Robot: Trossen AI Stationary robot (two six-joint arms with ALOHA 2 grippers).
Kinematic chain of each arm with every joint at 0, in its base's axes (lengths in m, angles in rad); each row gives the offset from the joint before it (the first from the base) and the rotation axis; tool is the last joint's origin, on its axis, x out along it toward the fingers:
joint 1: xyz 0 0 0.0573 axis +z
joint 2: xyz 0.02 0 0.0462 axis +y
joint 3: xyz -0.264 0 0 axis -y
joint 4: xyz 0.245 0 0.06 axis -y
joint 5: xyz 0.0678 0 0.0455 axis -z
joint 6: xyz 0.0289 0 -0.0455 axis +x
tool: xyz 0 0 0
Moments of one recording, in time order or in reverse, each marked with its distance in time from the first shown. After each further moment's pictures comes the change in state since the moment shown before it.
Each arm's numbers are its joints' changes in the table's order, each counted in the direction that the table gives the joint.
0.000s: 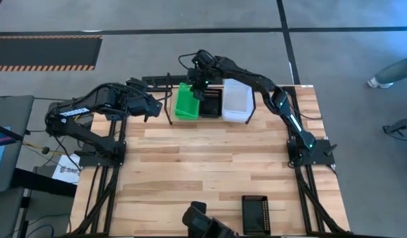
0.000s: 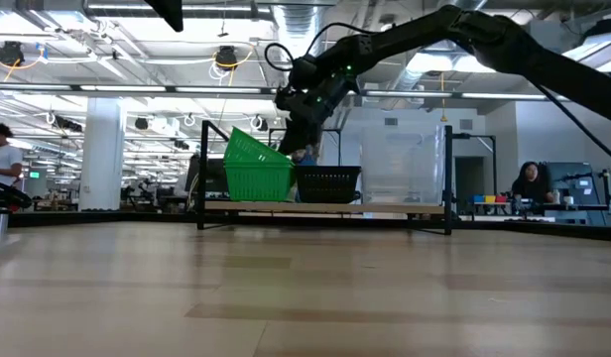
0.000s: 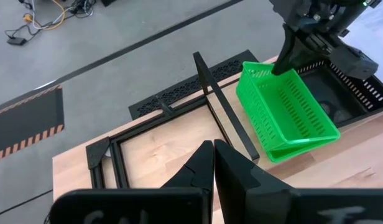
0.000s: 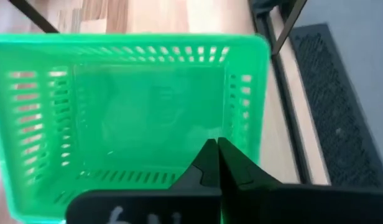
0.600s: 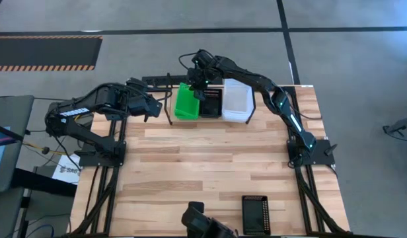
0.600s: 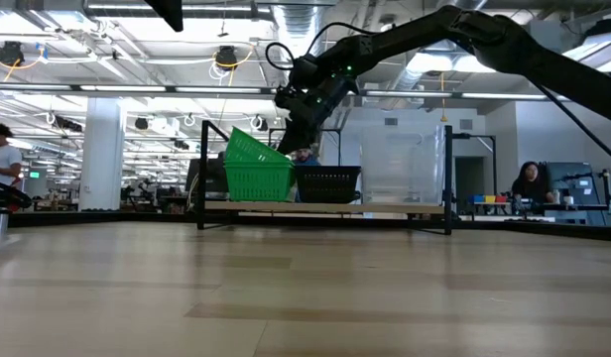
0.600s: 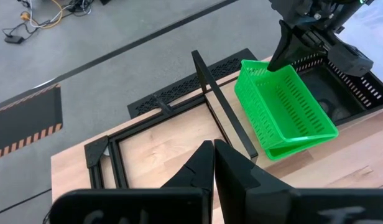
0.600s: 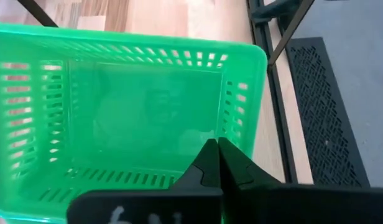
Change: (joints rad) left arm 0.000 0.000 0.000 0.000 0.008 0.000; right arm 0.000 -0.001 -0.006 0.029 0.007 -0.072
